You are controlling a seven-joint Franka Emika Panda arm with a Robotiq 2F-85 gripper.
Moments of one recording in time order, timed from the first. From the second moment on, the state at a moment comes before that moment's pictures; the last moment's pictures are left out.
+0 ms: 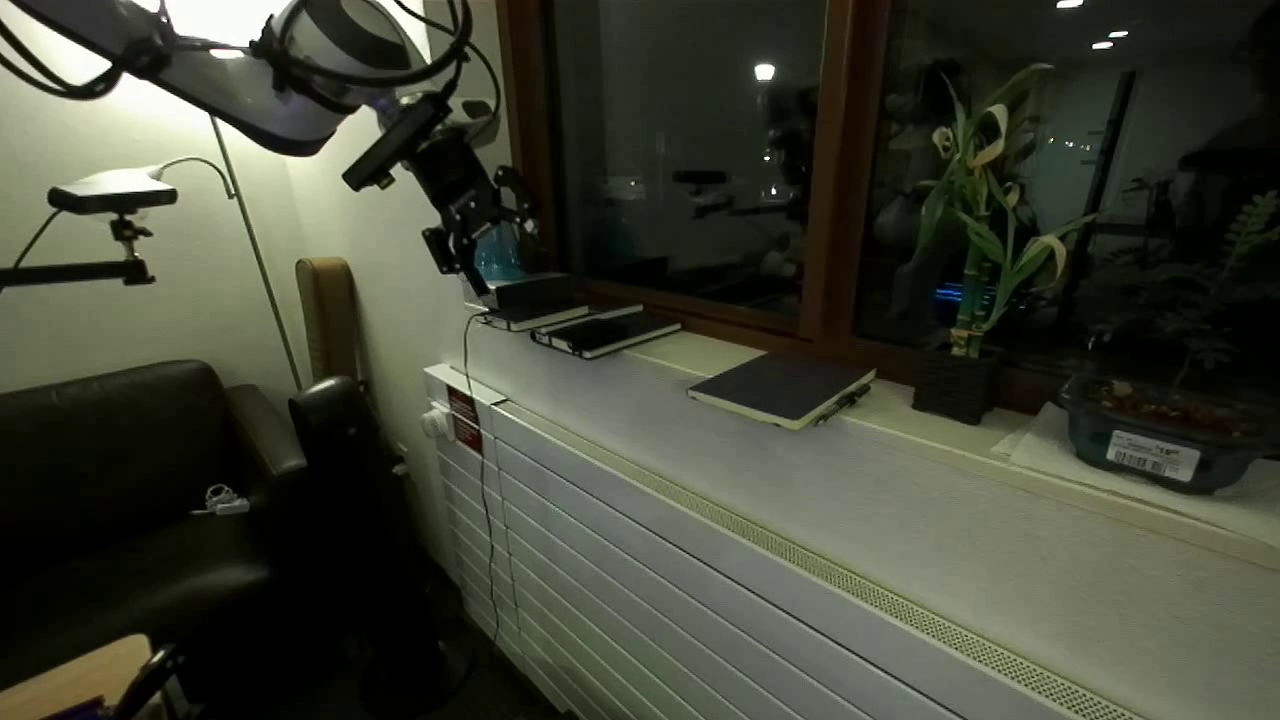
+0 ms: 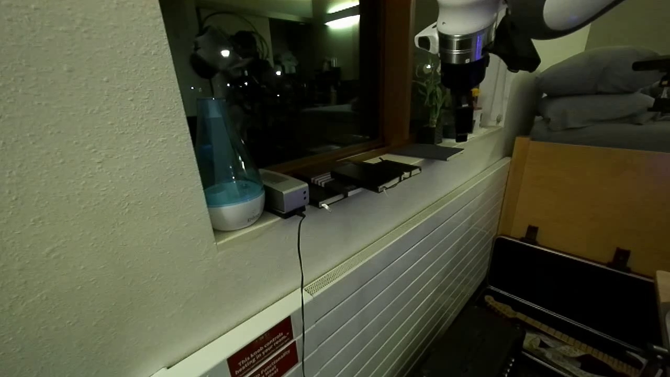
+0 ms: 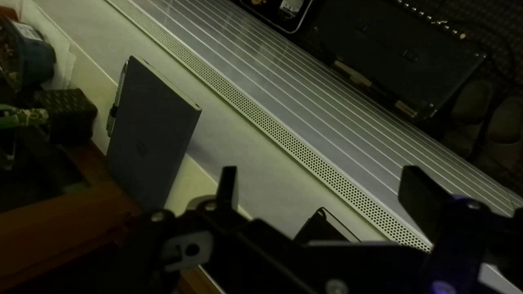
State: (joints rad) arm 0.14 -0.08 0.20 -1.96 -0.60 1.82 0.05
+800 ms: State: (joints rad) arm 0.21 -0.11 0.22 -2.16 -0.81 1.97 0.05
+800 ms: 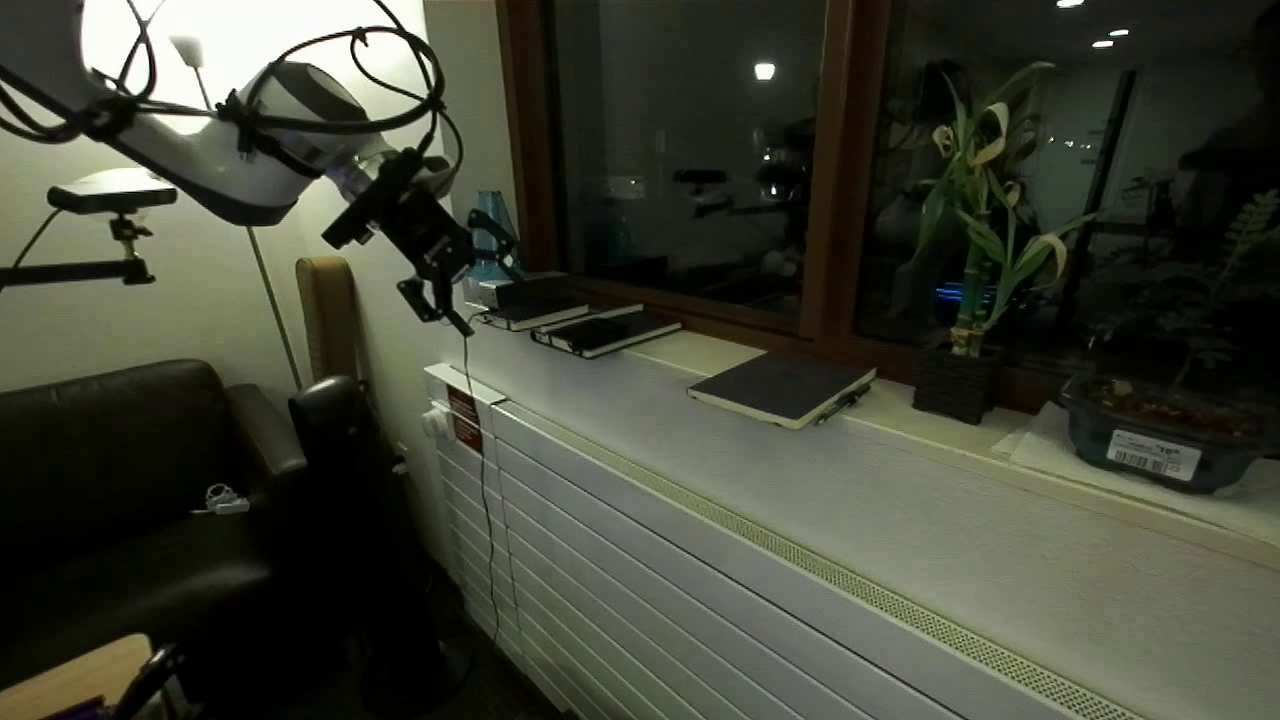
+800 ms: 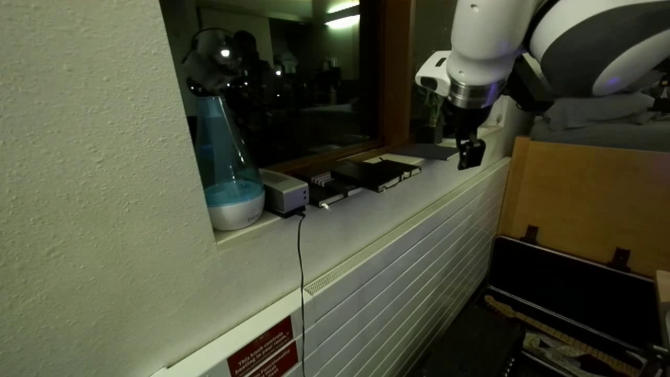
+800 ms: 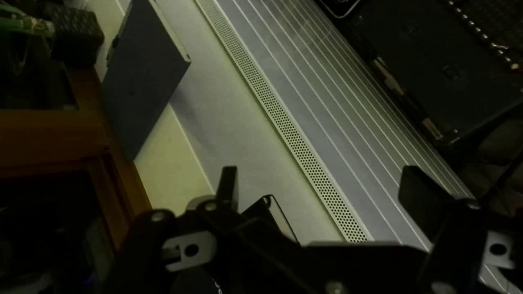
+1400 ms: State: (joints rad) arm 0.20 -0.14 0.21 -2.32 -1.24 2.20 0.23
